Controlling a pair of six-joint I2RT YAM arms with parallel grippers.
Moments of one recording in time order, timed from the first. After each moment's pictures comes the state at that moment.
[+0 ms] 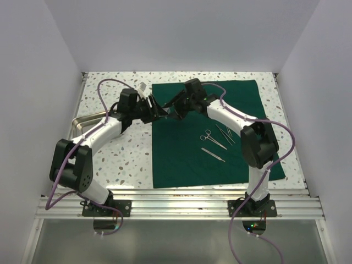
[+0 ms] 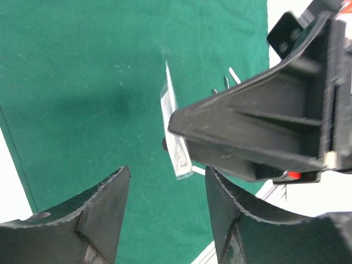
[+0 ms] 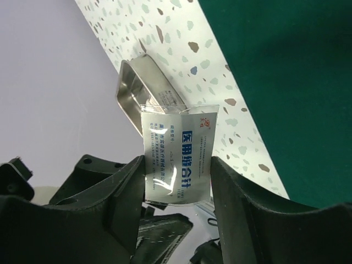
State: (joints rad) left arm -0.32 1.55 1.04 -0.09 0.41 -0.72; right arm 0.57 1.95 1.57 -0.35 -0.28 1.40
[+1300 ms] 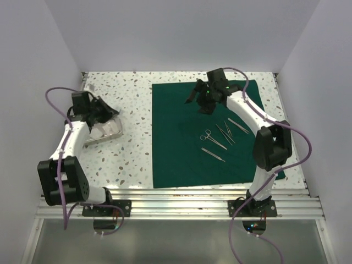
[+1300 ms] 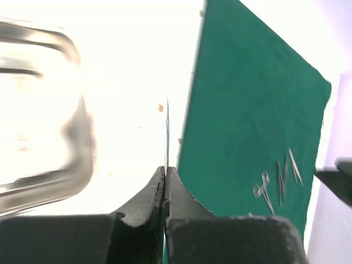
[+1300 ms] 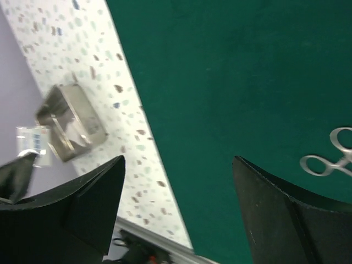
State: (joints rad) left arm 0.12 1.40 0.99 -0.28 0.39 -0.58; right arm 0.41 1.87 1.63 -0.62 -0.20 0.90
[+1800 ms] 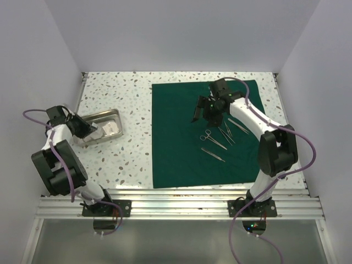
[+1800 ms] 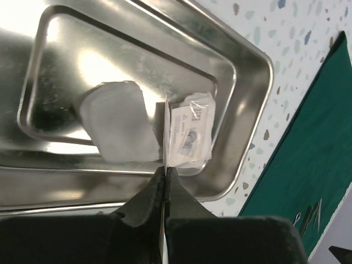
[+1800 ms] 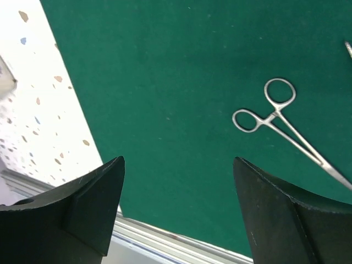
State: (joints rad) left arm 0.52 1.53 0.94 -0.35 0.45 -0.46; right arm 0.38 1.77 1.45 -0.74 -0.21 0.61
